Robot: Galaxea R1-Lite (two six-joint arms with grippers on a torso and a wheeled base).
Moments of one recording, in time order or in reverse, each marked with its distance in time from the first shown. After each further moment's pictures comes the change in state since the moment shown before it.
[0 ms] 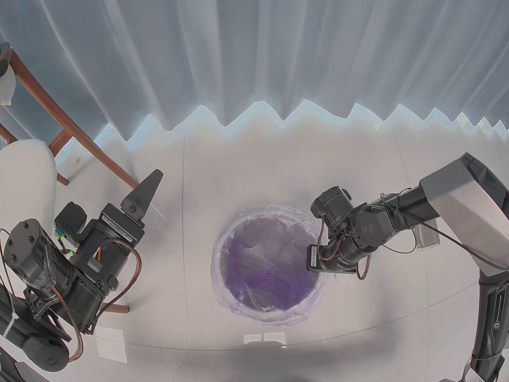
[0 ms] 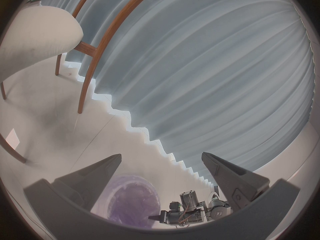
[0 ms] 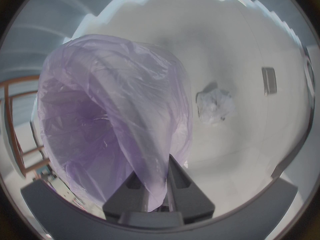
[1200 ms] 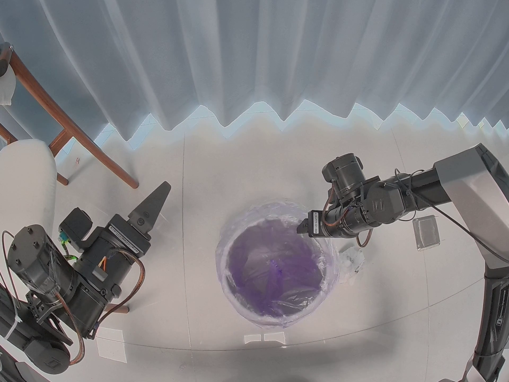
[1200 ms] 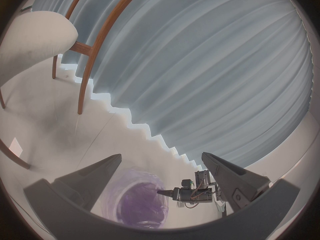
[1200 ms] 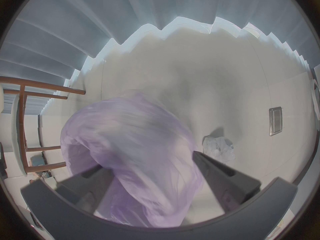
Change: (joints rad) left arm -0.006 0.011 0.025 0.000 -0.030 0.056; right arm -0.060 -0.020 -0.109 -0.122 0.006 -0.210
